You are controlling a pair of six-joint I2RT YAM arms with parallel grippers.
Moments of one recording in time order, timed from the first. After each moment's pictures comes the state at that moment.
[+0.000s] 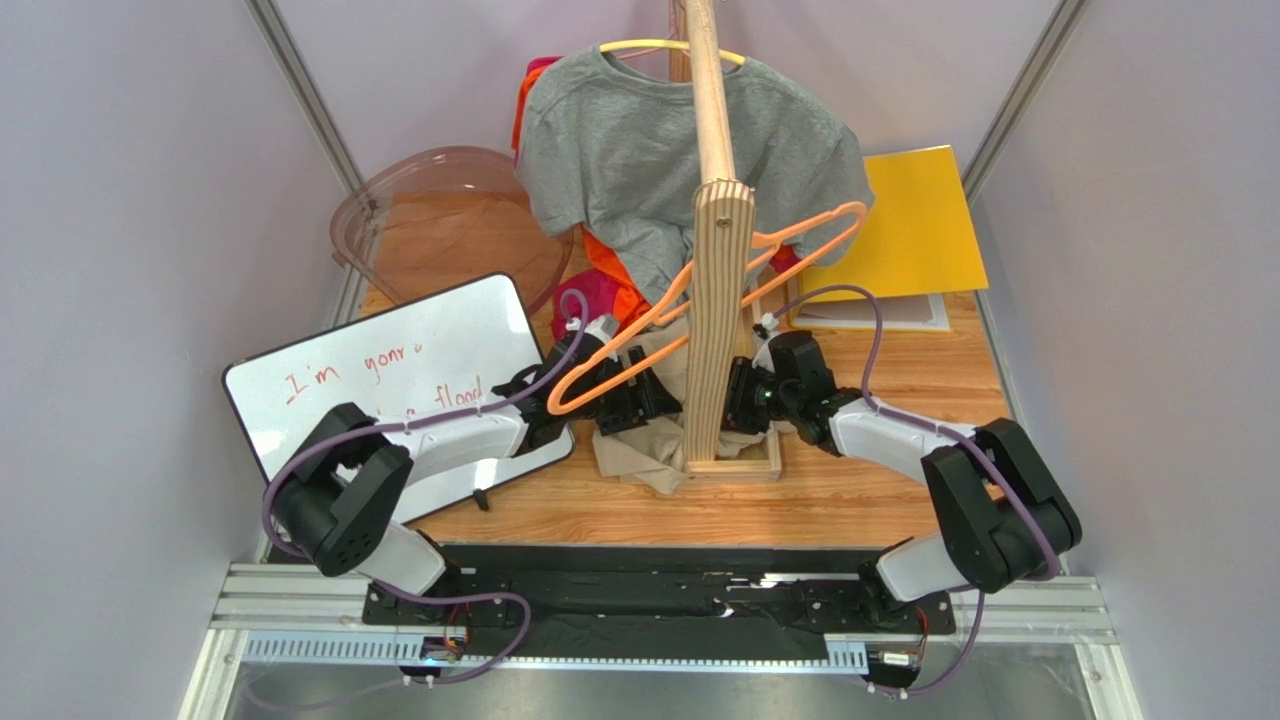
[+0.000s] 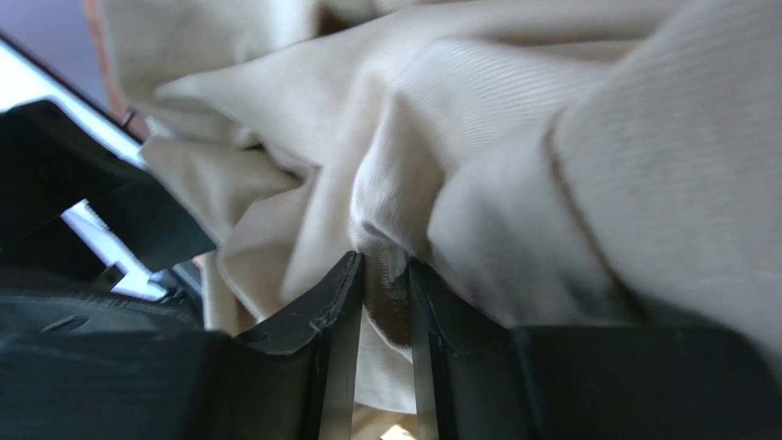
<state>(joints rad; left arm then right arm) -0.72 1.49 0.73 0.15 0.22 -0.96 0.45 1.44 0.61 0.09 -0.39 0.77</state>
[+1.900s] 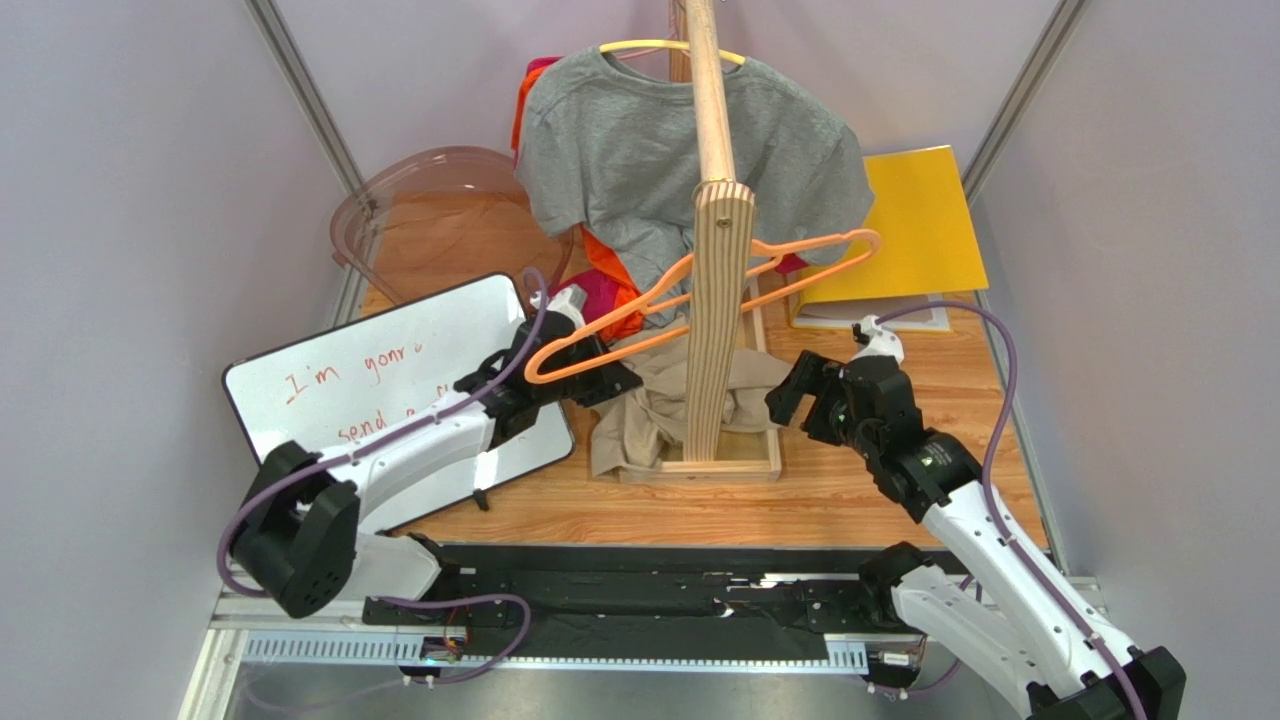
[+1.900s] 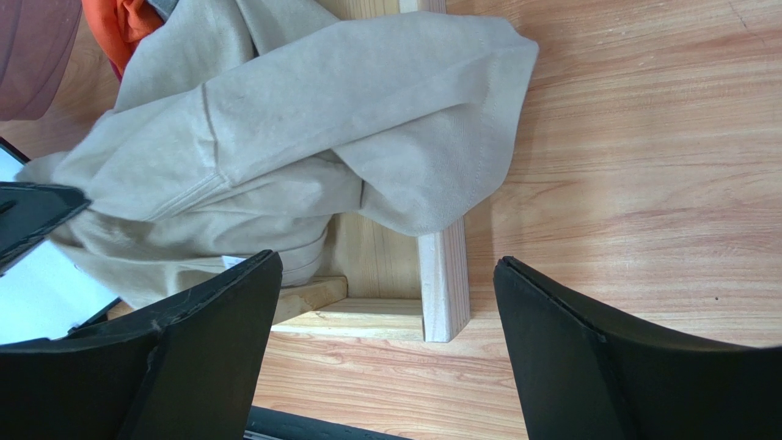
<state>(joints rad) -0.65 1.35 0.78 0.01 0.14 -0.91 0.45 0.76 0.65 -0.51 0.12 0.65</state>
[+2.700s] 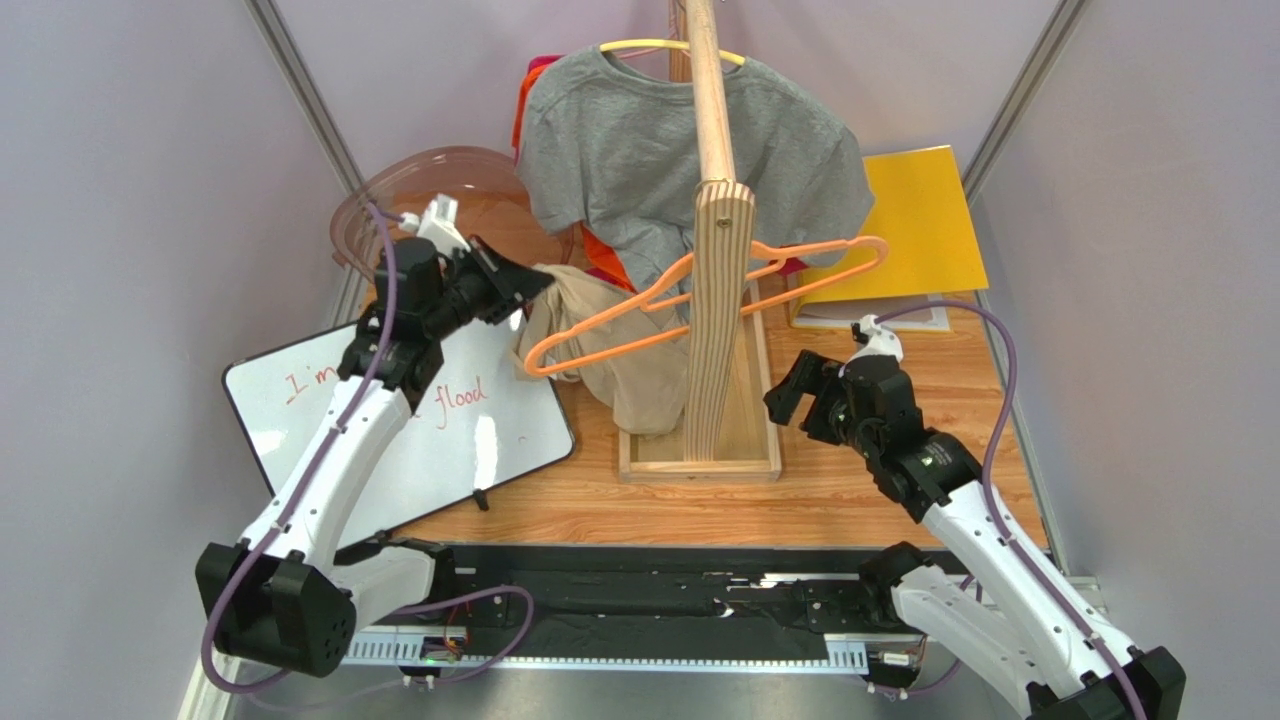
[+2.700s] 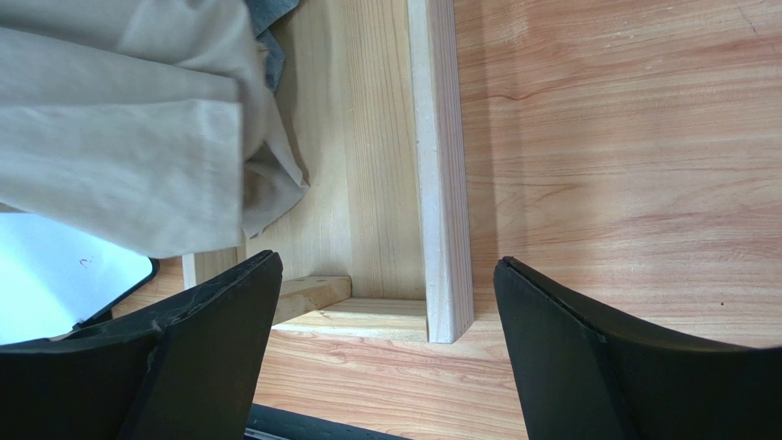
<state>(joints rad) -0.21 1.12 1.00 -0.17 0.35 -0.84 0.45 0.76 0.65 -0.50 0.11 0.65</state>
